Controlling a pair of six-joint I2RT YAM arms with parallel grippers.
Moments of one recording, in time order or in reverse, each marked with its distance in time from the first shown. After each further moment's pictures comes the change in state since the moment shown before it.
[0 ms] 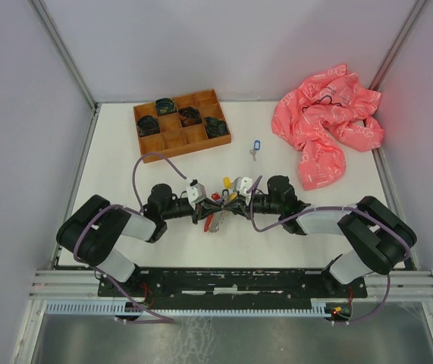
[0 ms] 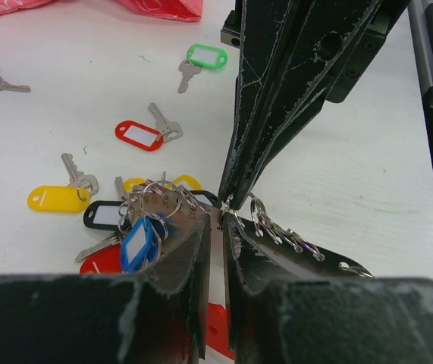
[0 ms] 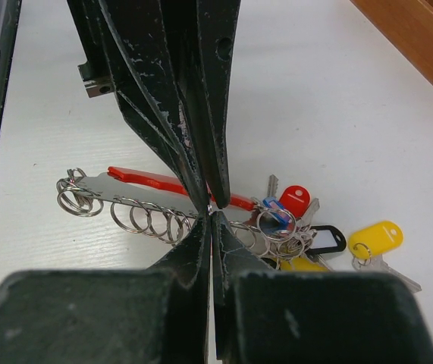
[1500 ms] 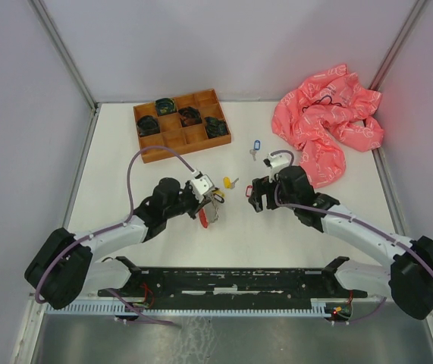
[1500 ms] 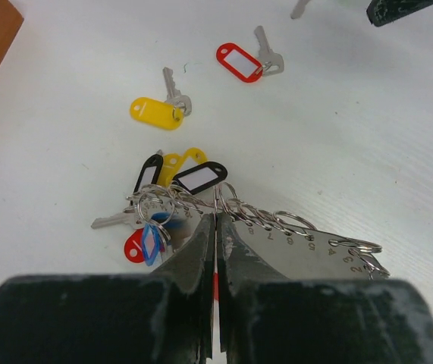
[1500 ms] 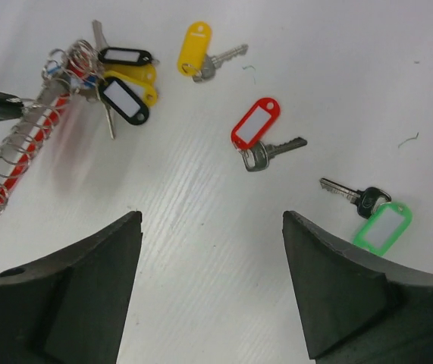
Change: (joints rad) left arm -0.109 -0.352 0.148 -0.754 -0.491 0.117; right arm -0.051 -0.401 0.142 -0.818 0.663 0.527
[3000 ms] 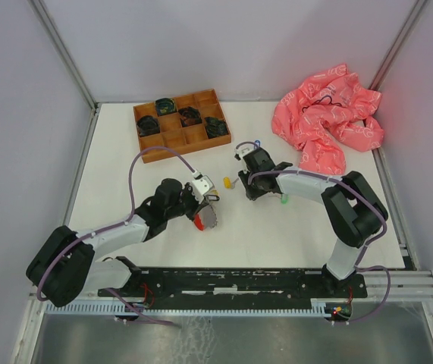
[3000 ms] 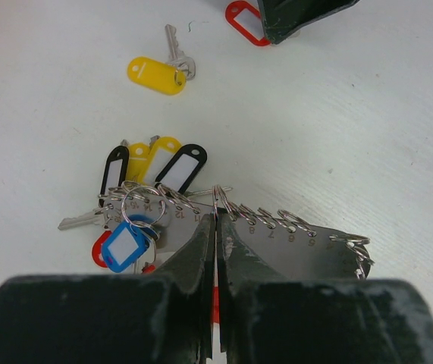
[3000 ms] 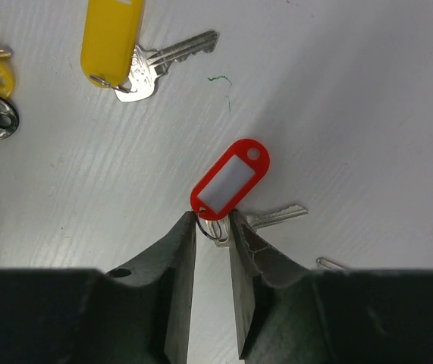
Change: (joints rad) left arm 0.000 0.018 0.002 -0.059 -0.054 -0.026; right arm -0.026 0.652 0.422 -0.222 0.030 -0.113
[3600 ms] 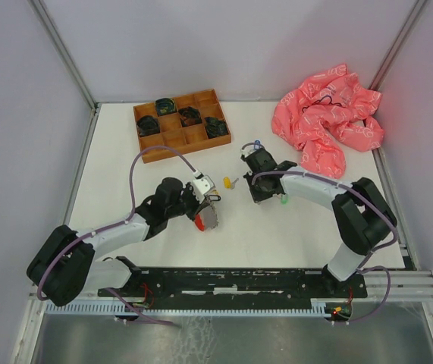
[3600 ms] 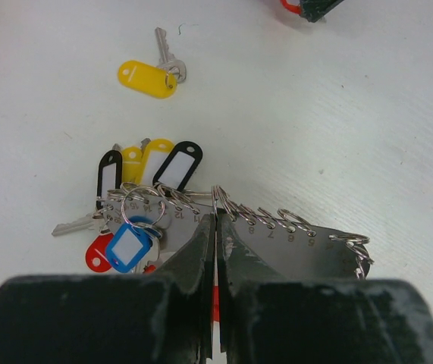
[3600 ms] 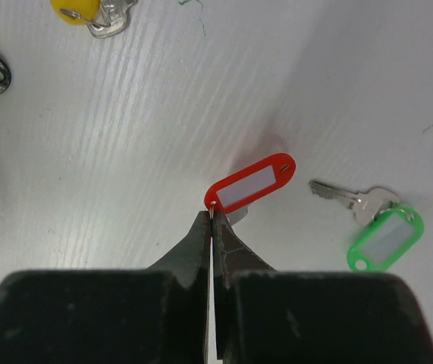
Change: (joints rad) left arm 0.000 0.007 0.012 -0.018 0.026 0.000; right arm 0.016 -0.063 0.010 -0.164 0.039 0.103
